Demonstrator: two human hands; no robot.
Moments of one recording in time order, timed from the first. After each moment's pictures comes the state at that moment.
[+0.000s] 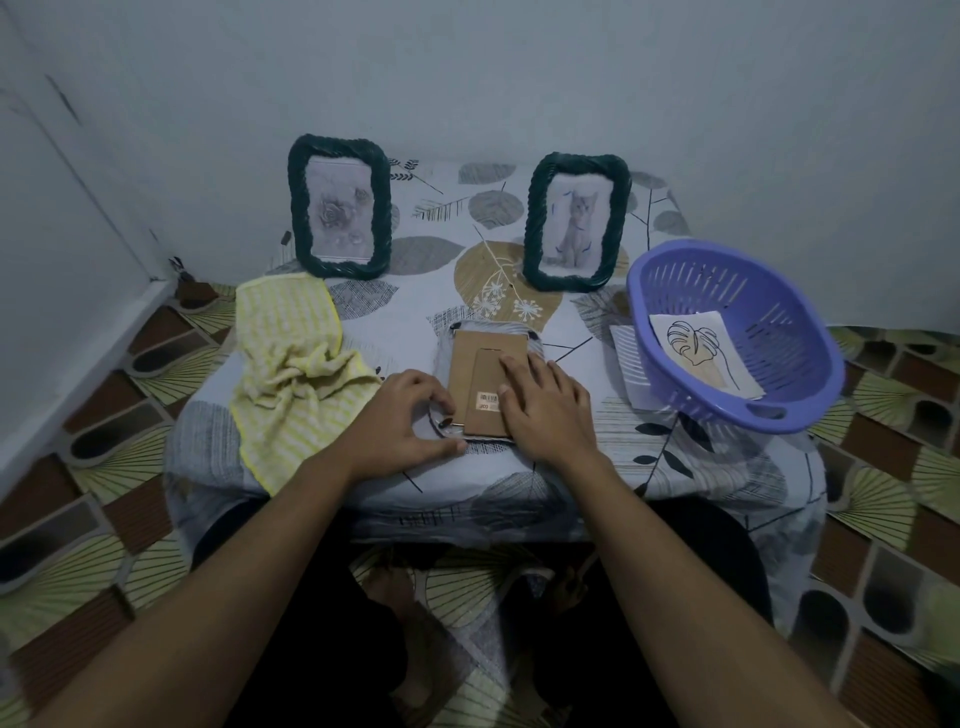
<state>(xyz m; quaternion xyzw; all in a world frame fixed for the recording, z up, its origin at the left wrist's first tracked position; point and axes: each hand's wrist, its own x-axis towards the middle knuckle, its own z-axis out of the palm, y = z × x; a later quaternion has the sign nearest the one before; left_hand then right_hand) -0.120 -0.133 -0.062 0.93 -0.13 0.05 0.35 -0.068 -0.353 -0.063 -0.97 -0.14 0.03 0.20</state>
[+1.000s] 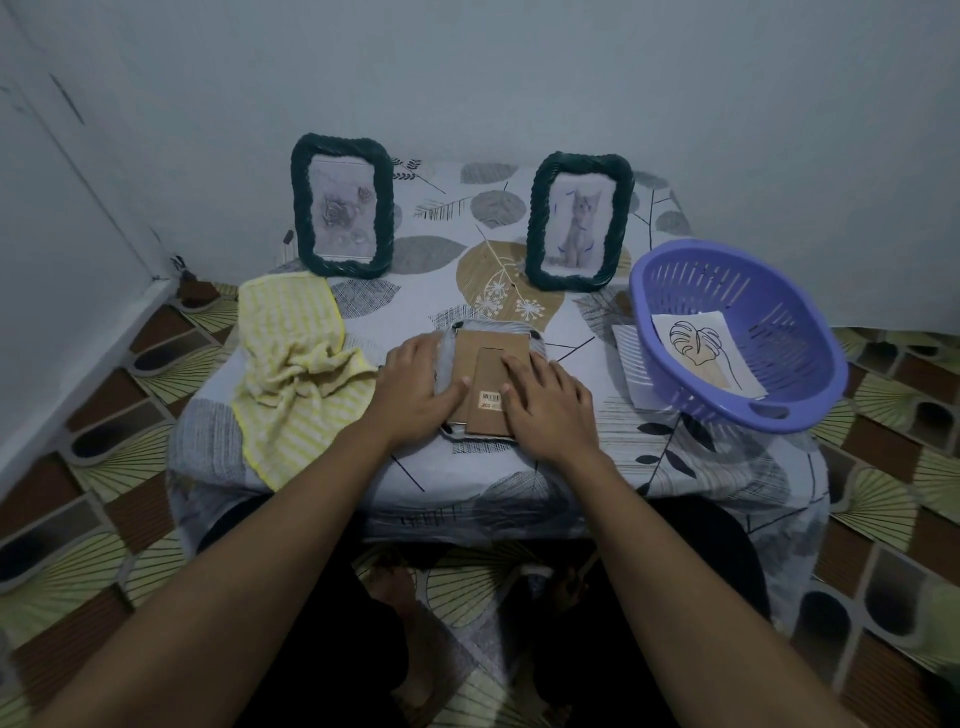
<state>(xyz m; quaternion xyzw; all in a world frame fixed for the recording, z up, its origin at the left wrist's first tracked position) -0.090 -0.155 -0.054 0.95 0.01 0.05 0.29 -0.068 -0.353 -0.062 -0.97 -0.14 0.03 0.20</state>
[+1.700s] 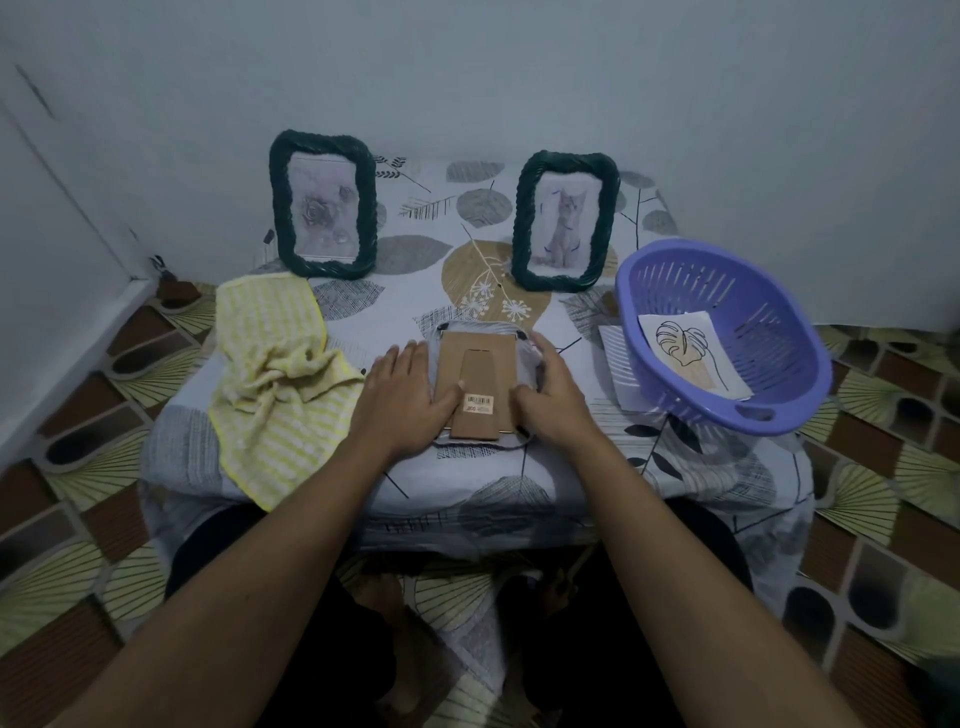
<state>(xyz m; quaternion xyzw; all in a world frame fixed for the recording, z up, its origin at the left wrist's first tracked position) -0.085 -0.167 -0.067 0.98 0.04 0.03 0.17 -0.055 -0.361 -0.044 -0.87 -0.04 0.08 0.48</state>
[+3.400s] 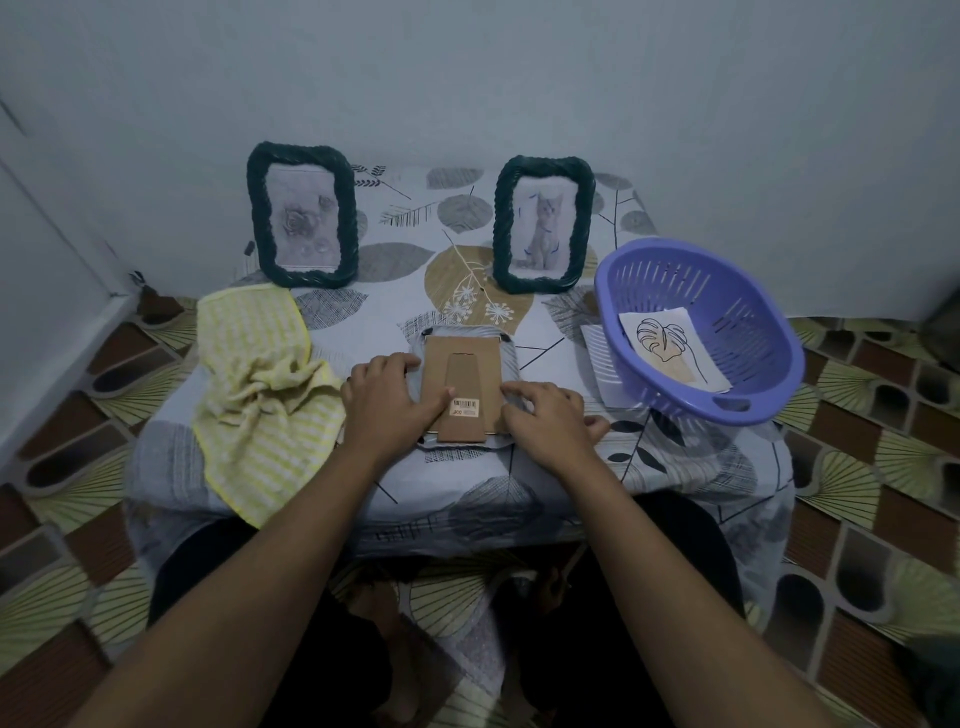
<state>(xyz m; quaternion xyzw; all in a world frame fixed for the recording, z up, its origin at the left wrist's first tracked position) -0.085 -0.173 -0.065 0.95 0.12 0.11 0.26 -0.085 -0.371 -0.031 -0.95 0.00 0.09 0.29</state>
